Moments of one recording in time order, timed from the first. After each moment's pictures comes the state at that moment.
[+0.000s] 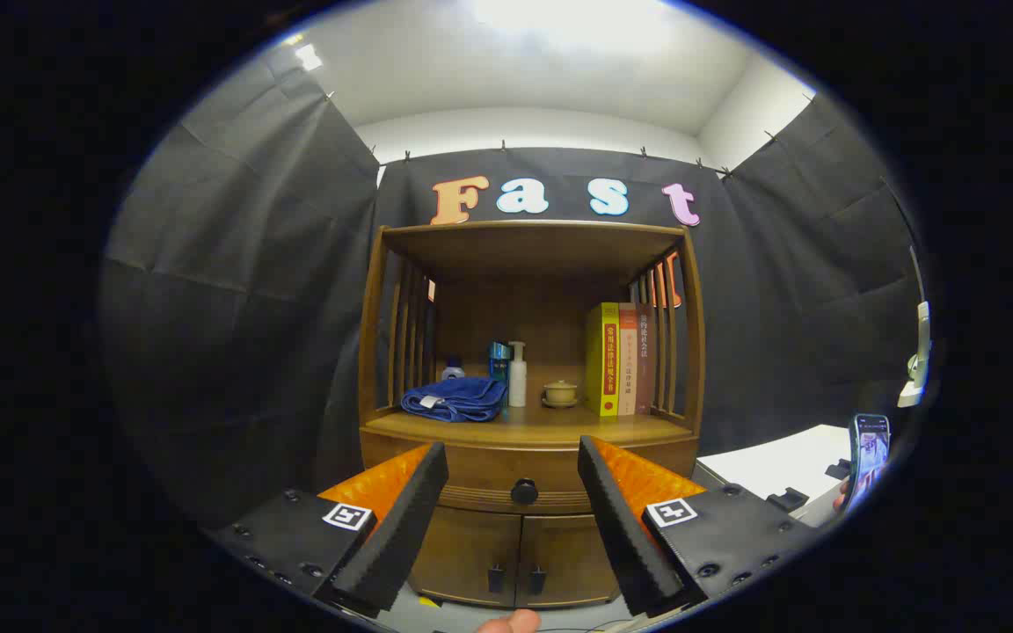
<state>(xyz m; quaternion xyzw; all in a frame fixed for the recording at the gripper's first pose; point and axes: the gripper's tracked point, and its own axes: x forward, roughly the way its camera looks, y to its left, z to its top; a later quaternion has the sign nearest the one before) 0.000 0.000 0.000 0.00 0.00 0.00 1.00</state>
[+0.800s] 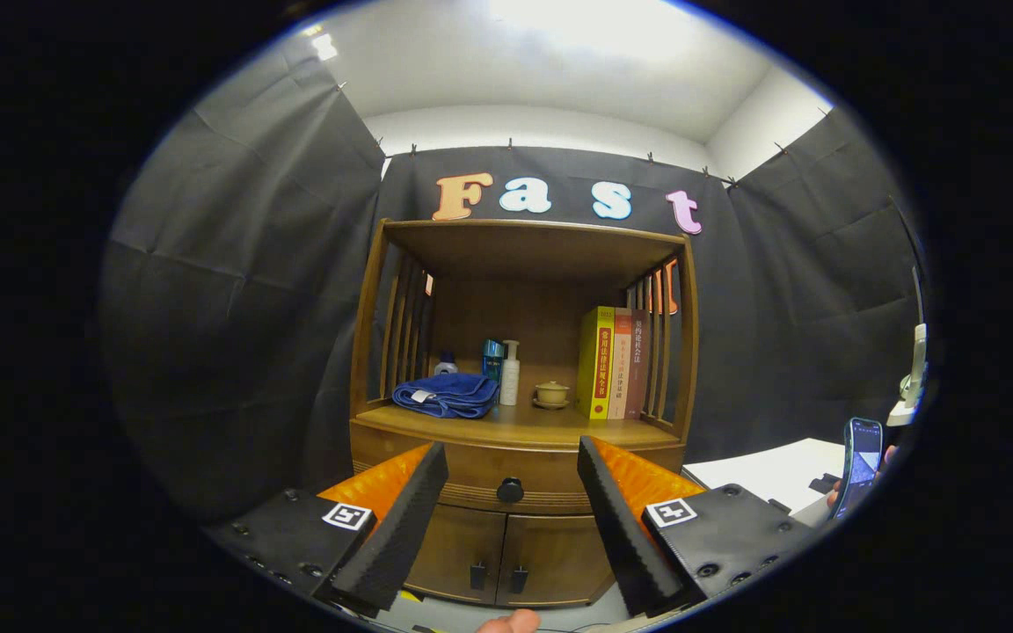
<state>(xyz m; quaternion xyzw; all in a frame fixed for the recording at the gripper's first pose) 0.003 0.007 0.005 -0.02 0.01 0.00 1.00</state>
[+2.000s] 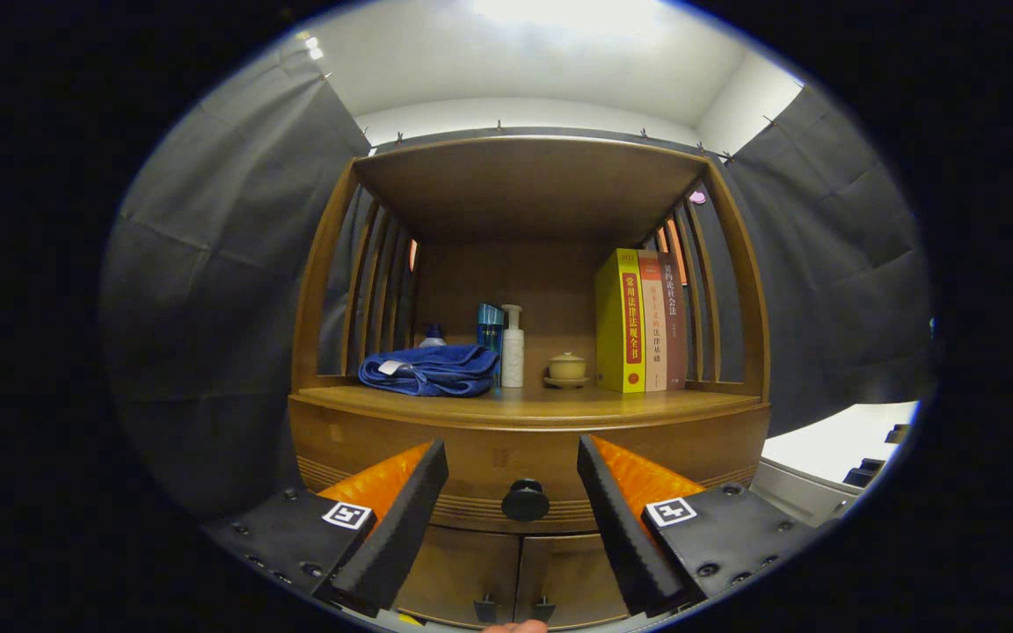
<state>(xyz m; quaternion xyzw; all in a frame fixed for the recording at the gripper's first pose) 0.165 0.006 -0.115 0.00 0.00 -0.01 1.00</state>
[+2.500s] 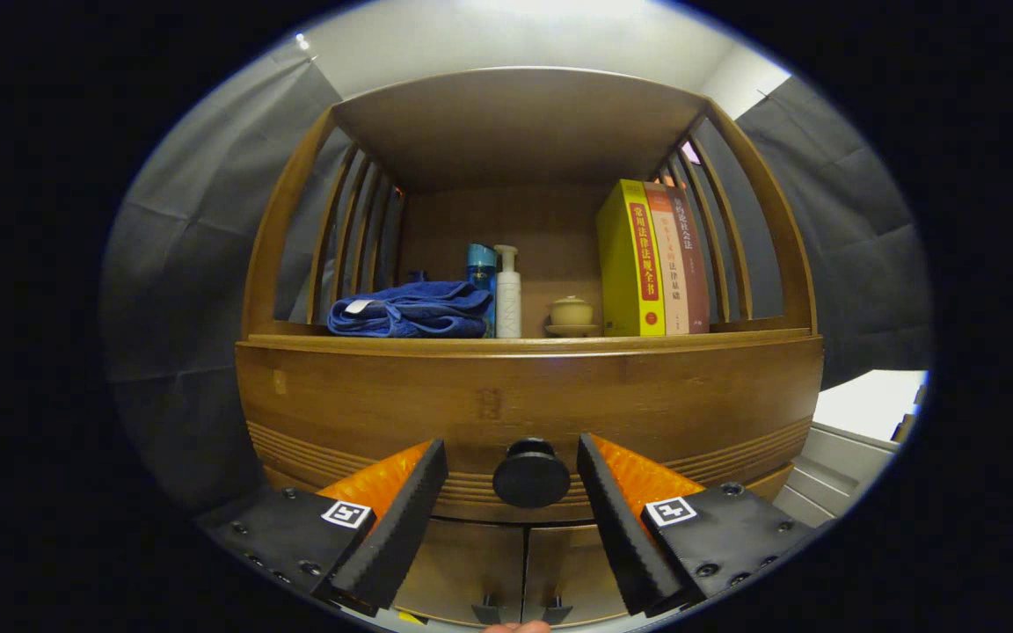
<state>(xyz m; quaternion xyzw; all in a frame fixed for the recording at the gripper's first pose) 0.220 -0.001 -0.184 0.03 0.05 -0.02 1.00</state>
